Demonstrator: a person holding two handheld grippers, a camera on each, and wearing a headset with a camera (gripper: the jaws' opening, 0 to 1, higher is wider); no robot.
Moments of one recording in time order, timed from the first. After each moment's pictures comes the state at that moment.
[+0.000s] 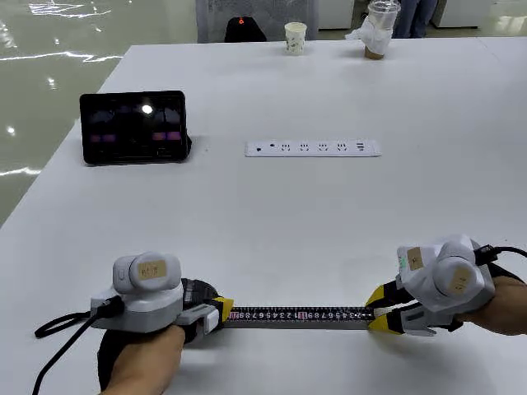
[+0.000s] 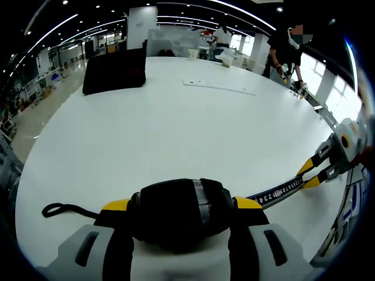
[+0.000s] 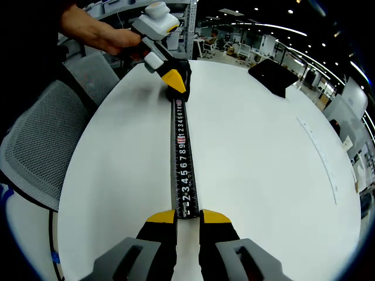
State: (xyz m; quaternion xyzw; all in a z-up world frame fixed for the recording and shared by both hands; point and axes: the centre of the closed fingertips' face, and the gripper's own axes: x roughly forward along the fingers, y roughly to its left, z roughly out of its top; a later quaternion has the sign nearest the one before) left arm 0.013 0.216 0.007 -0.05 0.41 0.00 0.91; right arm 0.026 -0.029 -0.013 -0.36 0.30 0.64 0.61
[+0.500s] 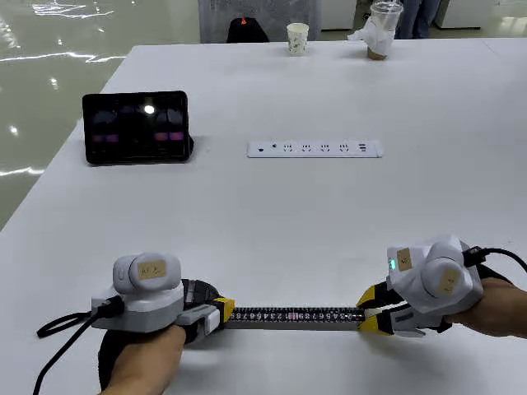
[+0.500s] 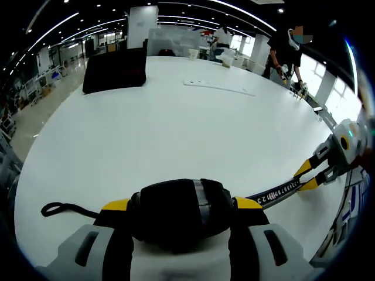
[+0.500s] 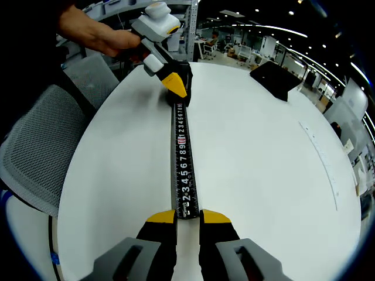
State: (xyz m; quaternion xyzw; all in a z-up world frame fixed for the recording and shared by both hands) left arm 0.014 0.216 0.007 -0.06 0.41 0.00 0.91; right arm 0.025 -0.017 -0.012 -0.36 0.29 0.65 0.61
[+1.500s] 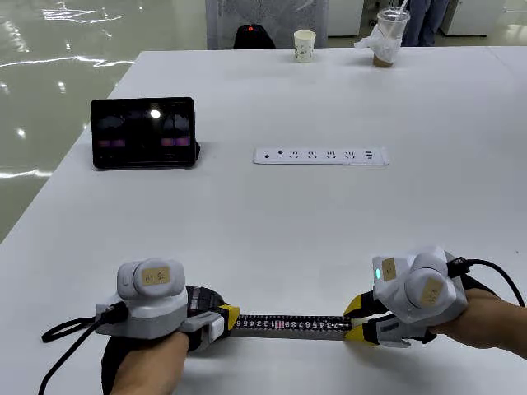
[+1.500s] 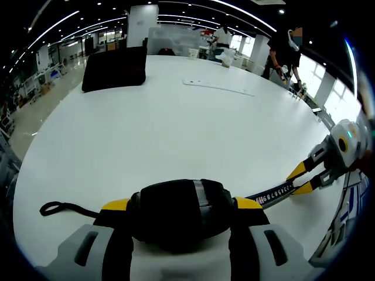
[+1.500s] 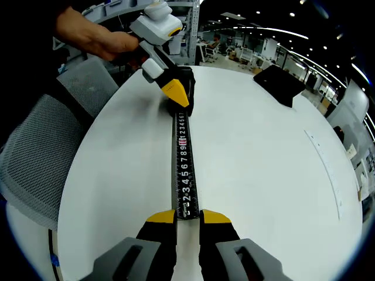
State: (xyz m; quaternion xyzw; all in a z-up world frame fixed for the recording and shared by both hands) left arm 0.014 0.217 0.006 -0.06 0.41 -0.01 0.91; right arm 0.020 0.011 -0.012 -0.35 0.29 0.65 0.60
